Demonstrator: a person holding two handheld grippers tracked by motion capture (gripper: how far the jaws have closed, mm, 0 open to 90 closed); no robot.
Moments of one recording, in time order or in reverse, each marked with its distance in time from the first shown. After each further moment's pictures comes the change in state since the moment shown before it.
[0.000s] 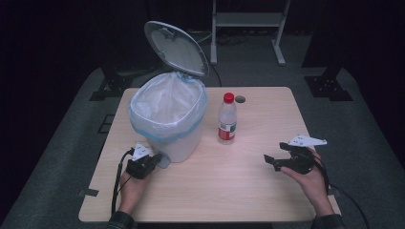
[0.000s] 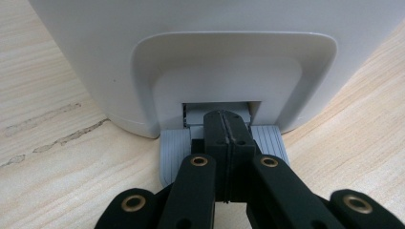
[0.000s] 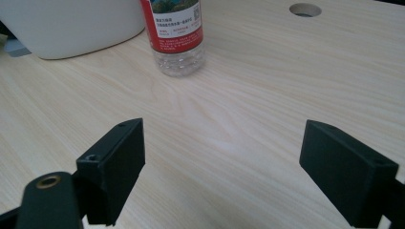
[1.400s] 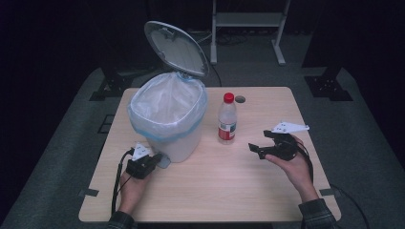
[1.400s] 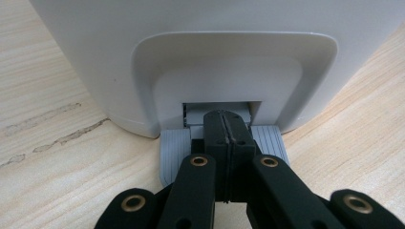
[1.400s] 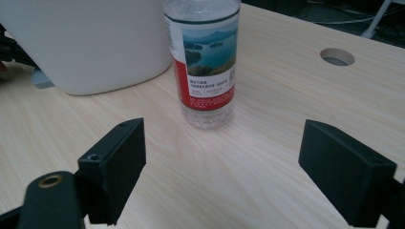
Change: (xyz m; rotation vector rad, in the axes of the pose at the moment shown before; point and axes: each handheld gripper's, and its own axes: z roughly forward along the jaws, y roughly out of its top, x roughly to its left) left arm 0.000 0.000 0.000 0.000 0.001 -0.001; right arm 0.020 0.047 0.029 -0.035 0.060 -0.057
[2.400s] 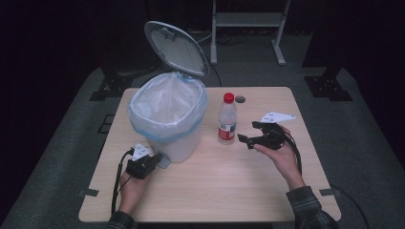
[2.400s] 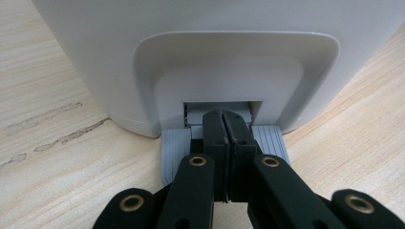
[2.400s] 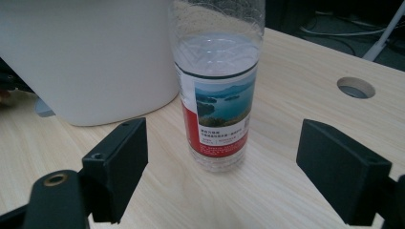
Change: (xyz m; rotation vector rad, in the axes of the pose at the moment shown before) left arm 0.000 0.000 0.000 -0.001 0.003 -0.003; right arm 0.006 0.031 0.030 -0.021 0.027 -0.011
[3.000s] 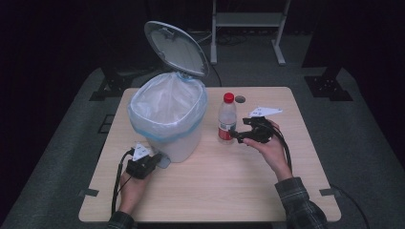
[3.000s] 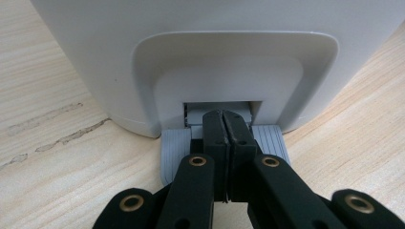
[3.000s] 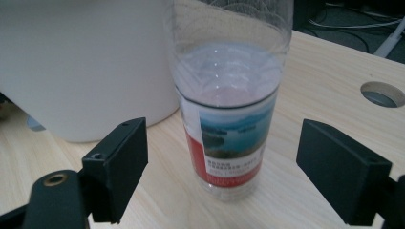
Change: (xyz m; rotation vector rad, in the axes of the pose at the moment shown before) left arm -0.001 0.000 0.000 -0.001 0.003 0.001; right arm 0.001 0.014 0.034 0.020 0.022 0.021
